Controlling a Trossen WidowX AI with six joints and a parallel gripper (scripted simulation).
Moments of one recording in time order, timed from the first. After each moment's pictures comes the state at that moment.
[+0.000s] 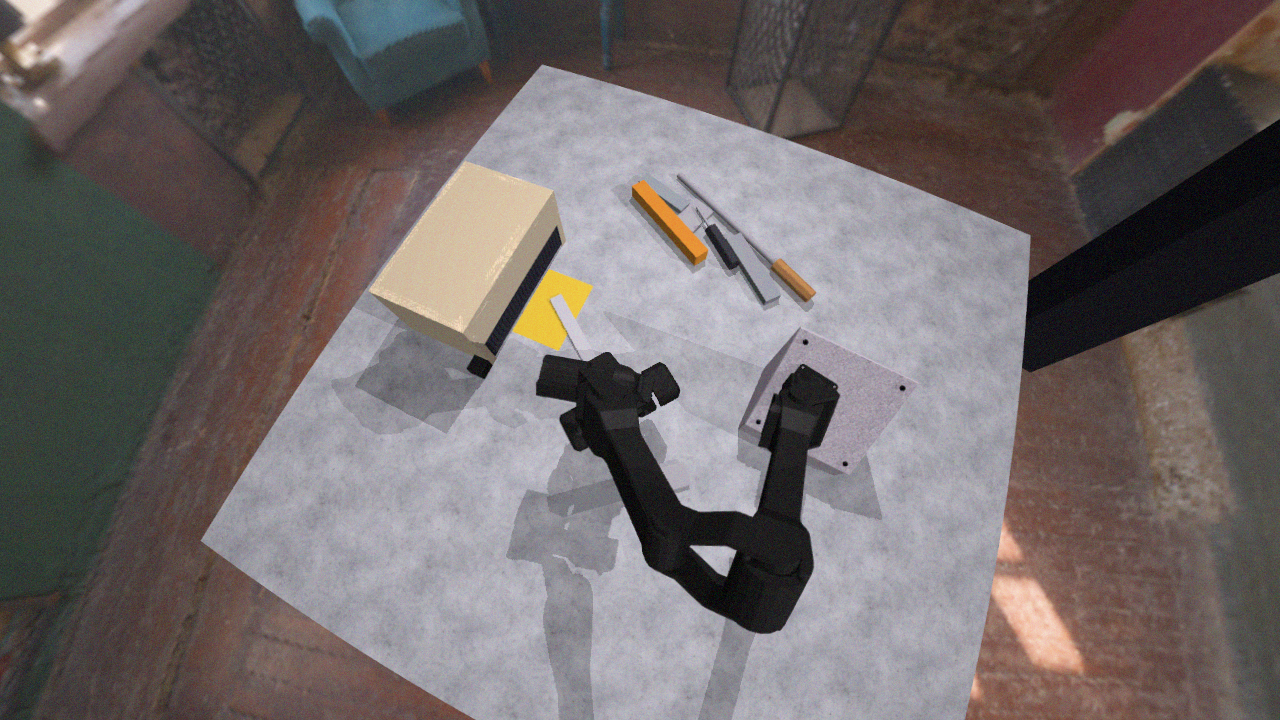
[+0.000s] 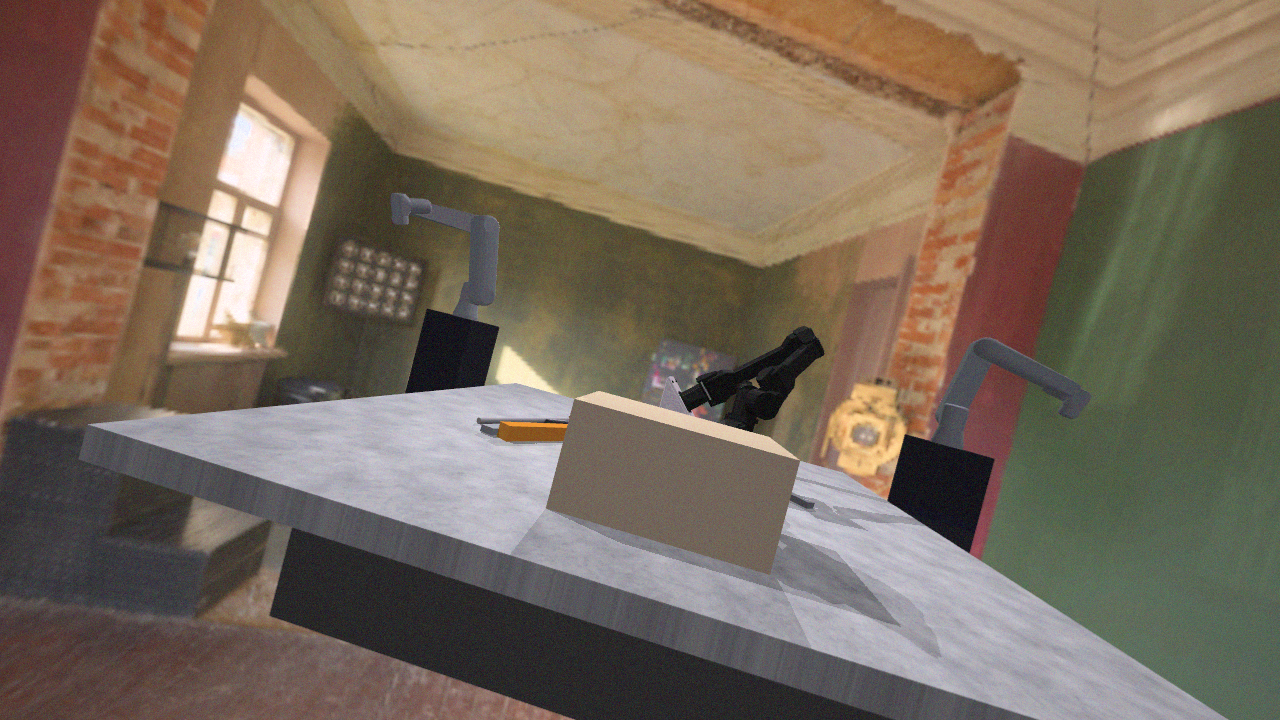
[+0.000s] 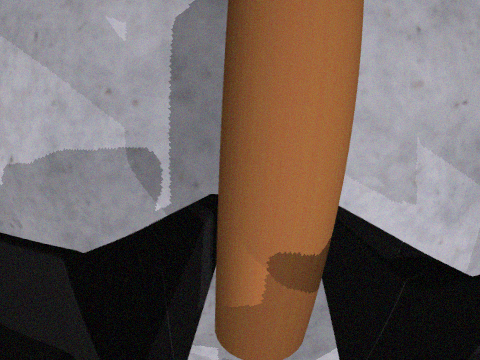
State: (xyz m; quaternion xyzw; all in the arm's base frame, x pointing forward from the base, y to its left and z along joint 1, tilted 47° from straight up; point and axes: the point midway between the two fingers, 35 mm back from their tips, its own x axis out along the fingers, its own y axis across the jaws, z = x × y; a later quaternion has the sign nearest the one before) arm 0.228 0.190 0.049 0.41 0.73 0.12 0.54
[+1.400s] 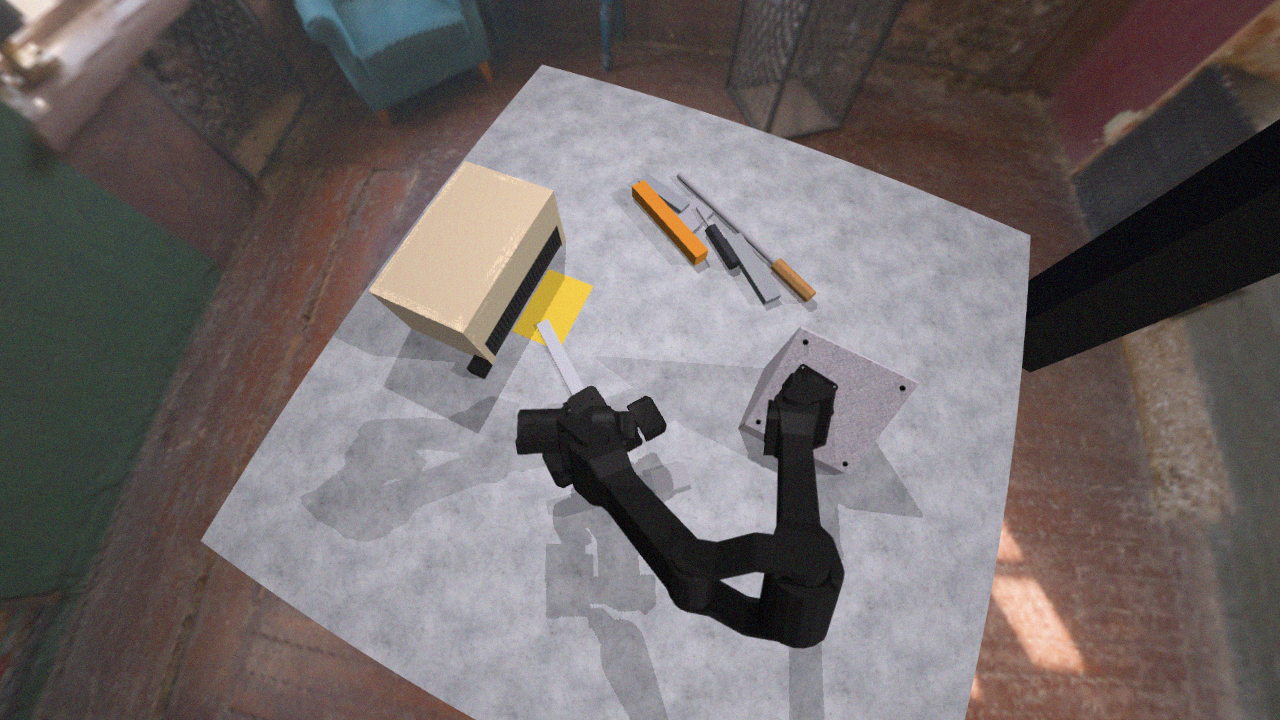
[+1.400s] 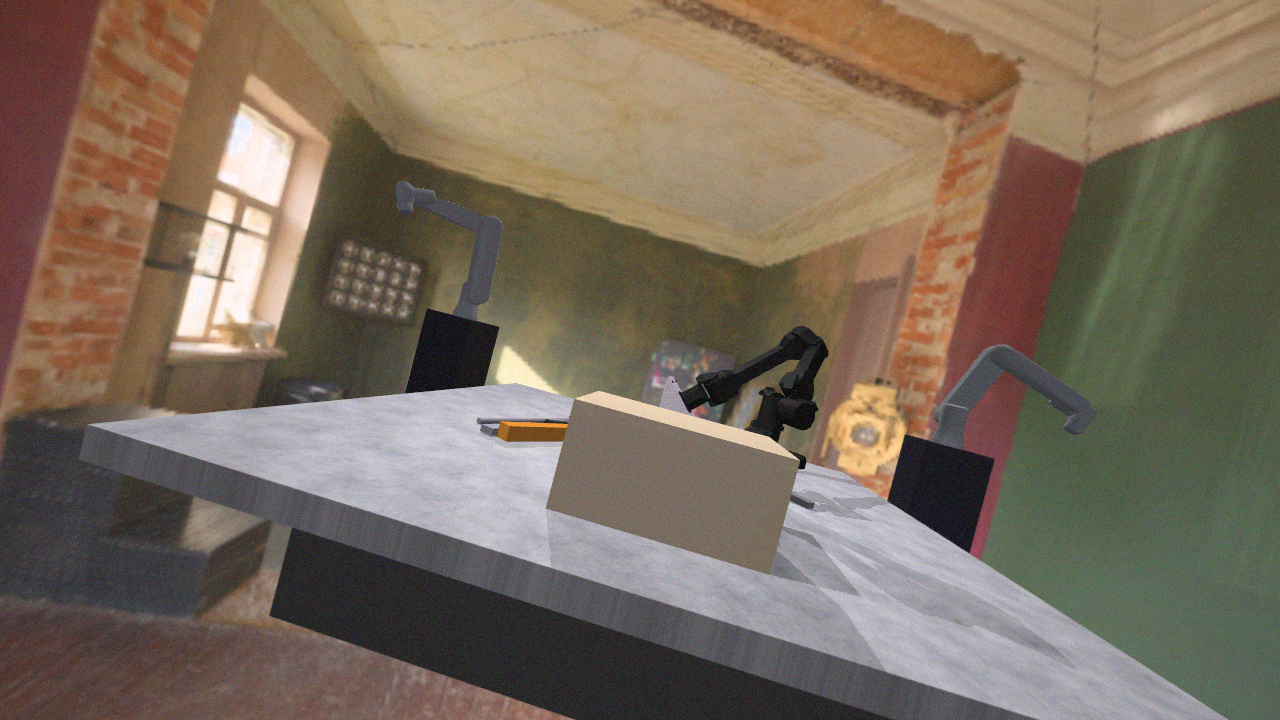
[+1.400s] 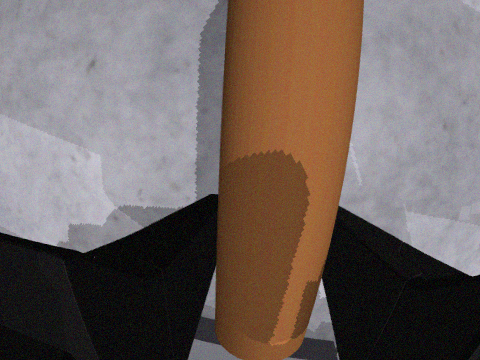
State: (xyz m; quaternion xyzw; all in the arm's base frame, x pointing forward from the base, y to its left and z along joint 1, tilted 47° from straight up) arm 0.218 0.230 0.093 0.41 0.73 0.12 0.54
